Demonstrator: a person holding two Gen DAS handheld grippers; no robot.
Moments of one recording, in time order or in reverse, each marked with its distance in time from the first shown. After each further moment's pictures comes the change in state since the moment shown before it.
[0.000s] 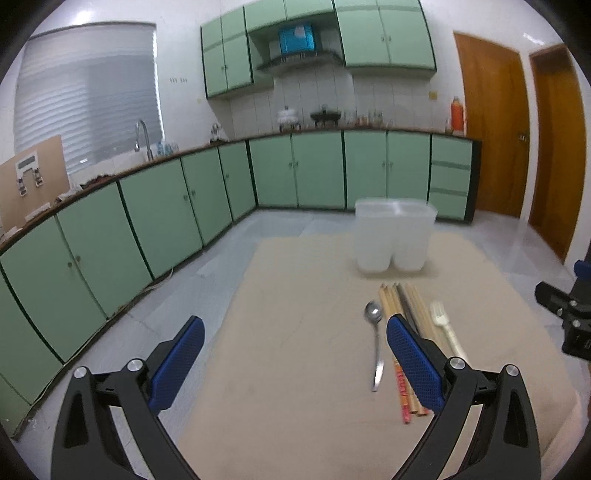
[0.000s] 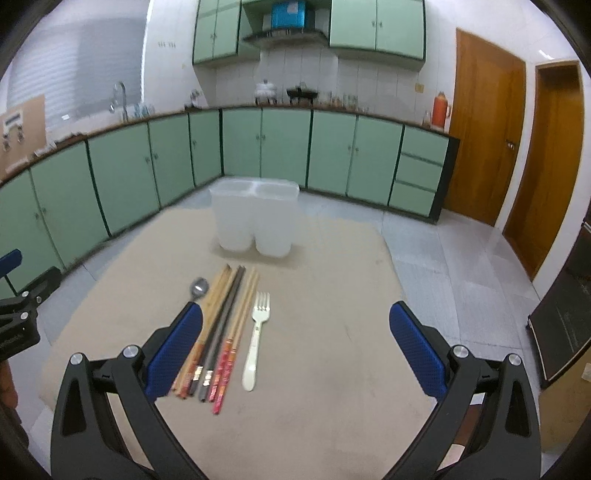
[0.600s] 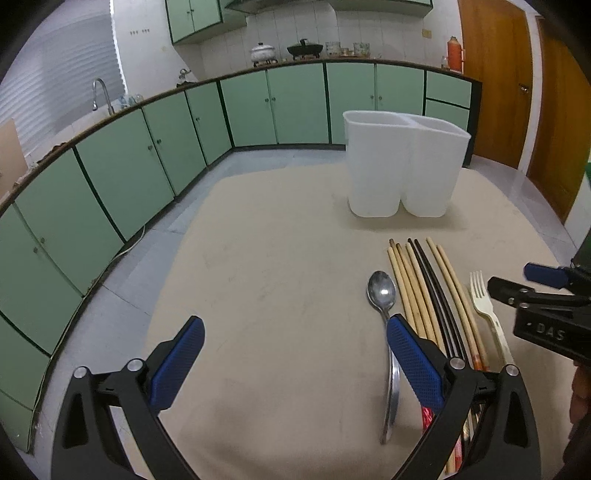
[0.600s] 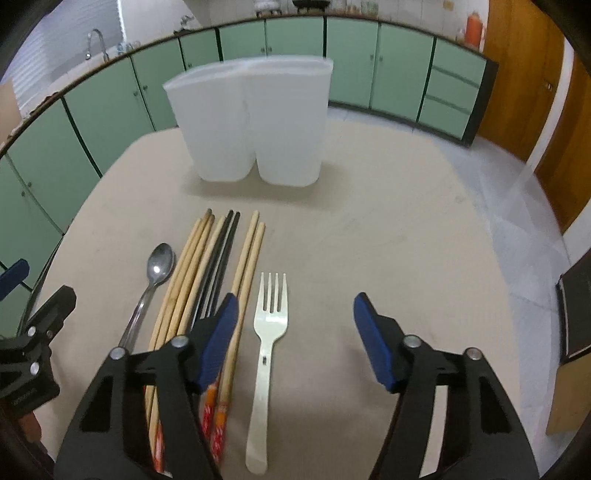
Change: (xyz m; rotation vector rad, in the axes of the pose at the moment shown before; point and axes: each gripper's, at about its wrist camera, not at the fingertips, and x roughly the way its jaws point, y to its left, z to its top) left arm 0.147 -0.033 0.003 0.053 0.236 -0.060; right arm 0.175 0.021 0.011 0.050 0.366 0.087
